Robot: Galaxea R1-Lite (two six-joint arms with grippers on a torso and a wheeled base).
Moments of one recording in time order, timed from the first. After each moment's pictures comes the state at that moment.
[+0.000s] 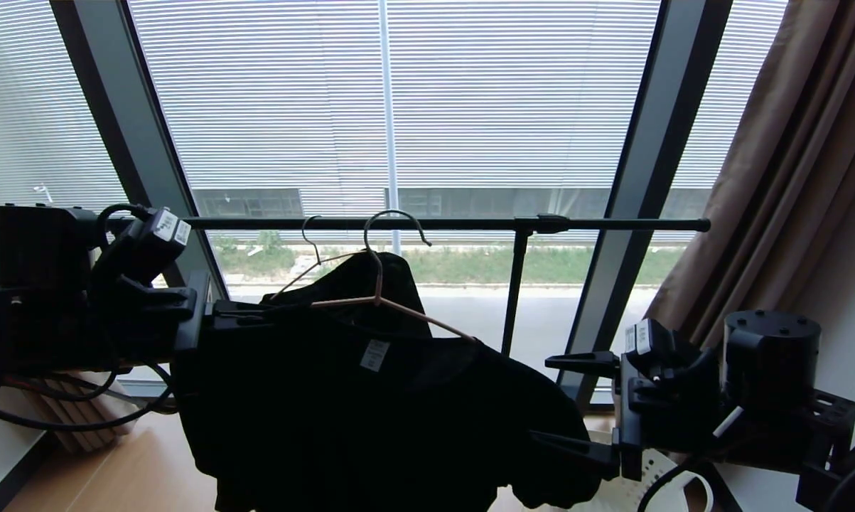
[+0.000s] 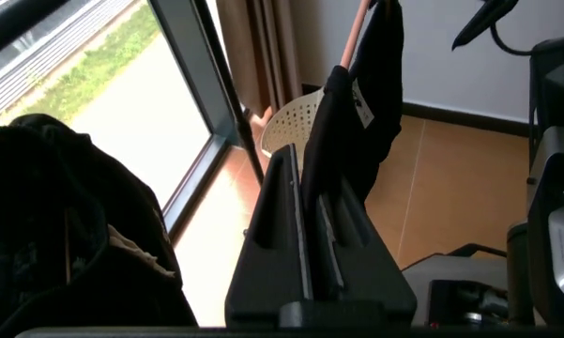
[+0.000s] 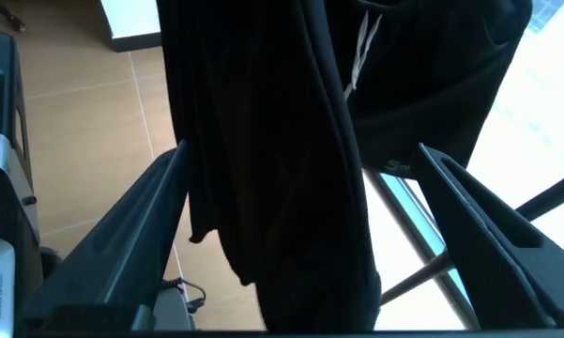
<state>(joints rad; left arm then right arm) -0.05 1.58 -0.77 -0.34 -1.06 0.52 0.38 1.78 -0.37 -0.99 0.67 -0.26</state>
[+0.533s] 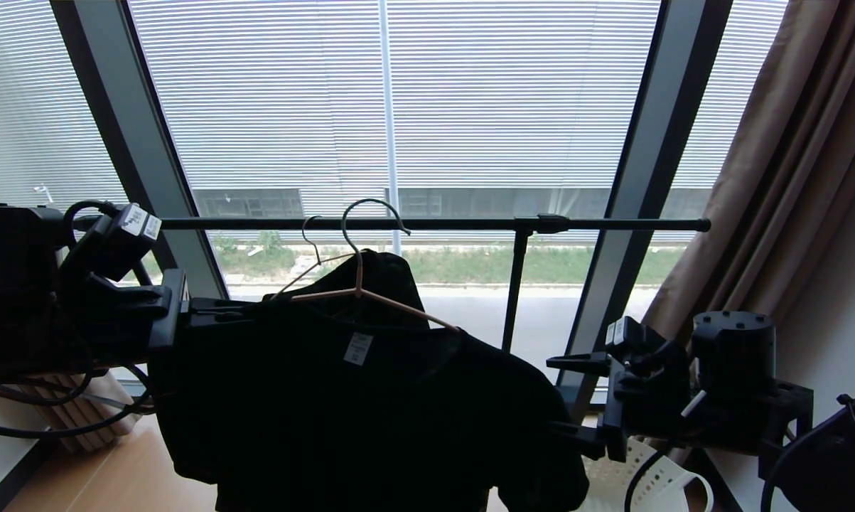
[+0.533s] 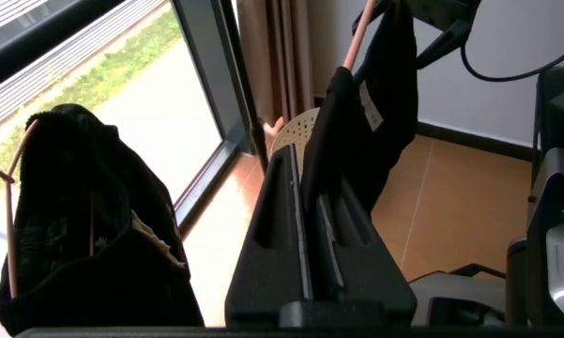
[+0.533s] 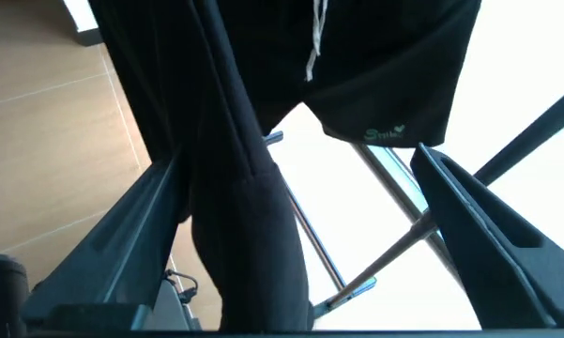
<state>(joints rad) 0.00 1.54 -0.74 -0.35 -1.07 0.50 0.31 1.90 -0.43 -0.99 0.67 -0.26</state>
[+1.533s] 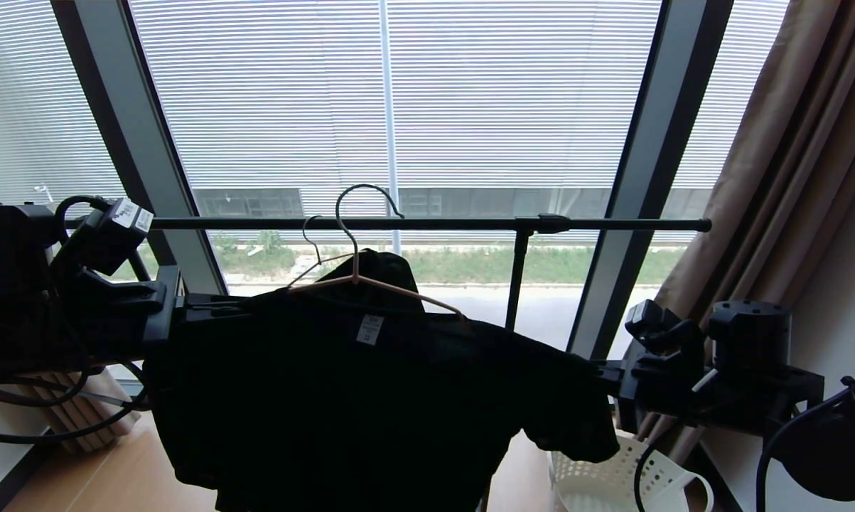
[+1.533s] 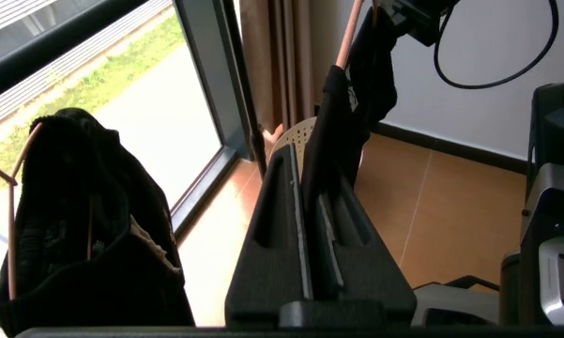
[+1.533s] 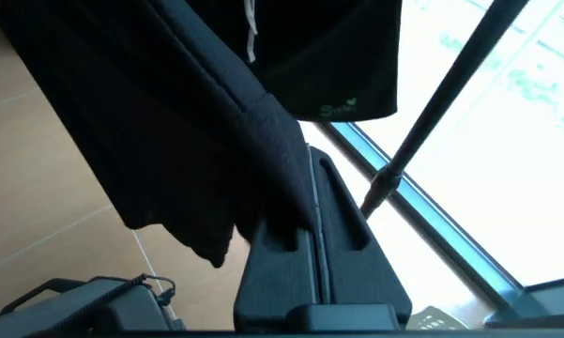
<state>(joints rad) 0.00 1.53 -0.73 -0.40 -1.07 0.44 0.20 1.92 -0.46 -0.99 0.67 -0.26</state>
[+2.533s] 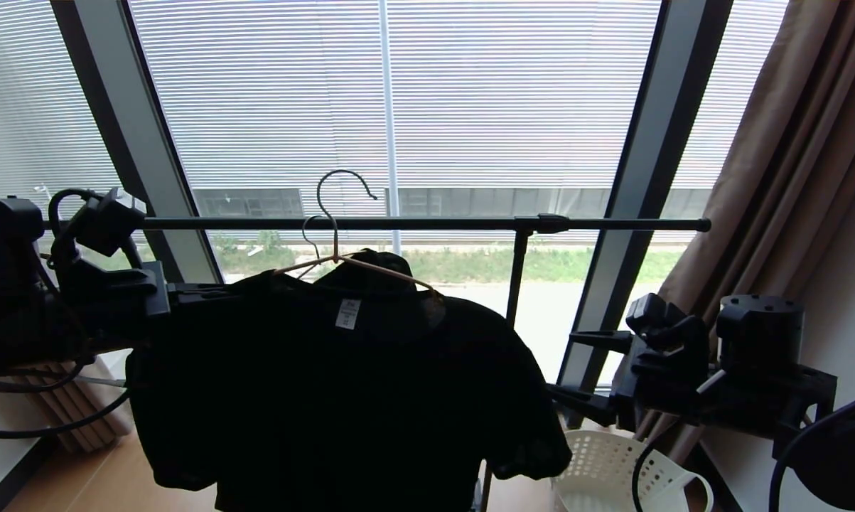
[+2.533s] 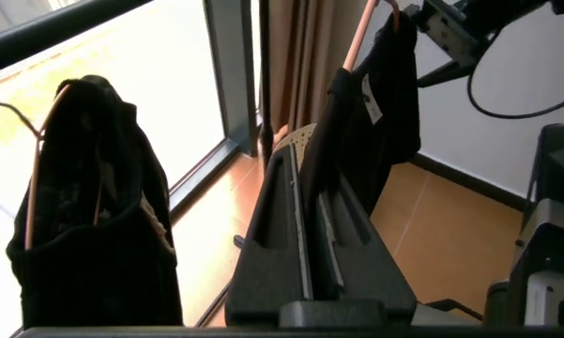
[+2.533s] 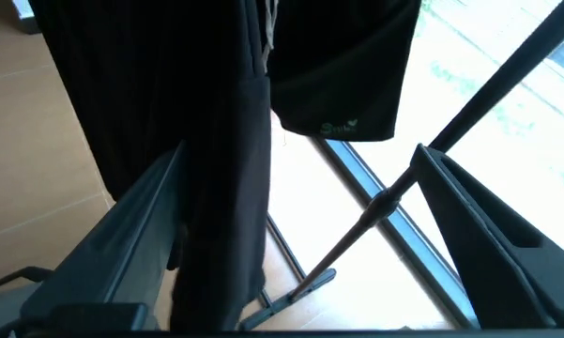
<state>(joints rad) 0.03 1.54 -0.74 -0.43 -0.91 0.29 0.25 1.86 -0.46 -0.99 0.60 -0.23</state>
